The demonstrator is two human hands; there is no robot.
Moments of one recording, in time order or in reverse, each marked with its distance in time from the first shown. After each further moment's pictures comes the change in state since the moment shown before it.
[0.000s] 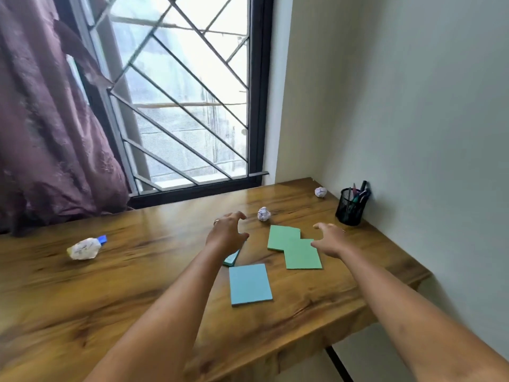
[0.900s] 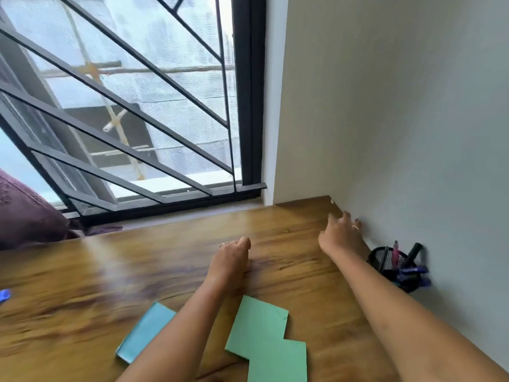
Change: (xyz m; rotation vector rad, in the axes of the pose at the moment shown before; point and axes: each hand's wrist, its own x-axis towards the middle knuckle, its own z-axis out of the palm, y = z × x) left_hand 0.222 0.010 0.150 0.217 -0.030 -0.042; right_hand 0.316 0.048 0.000 -0.184 0.158 0.107
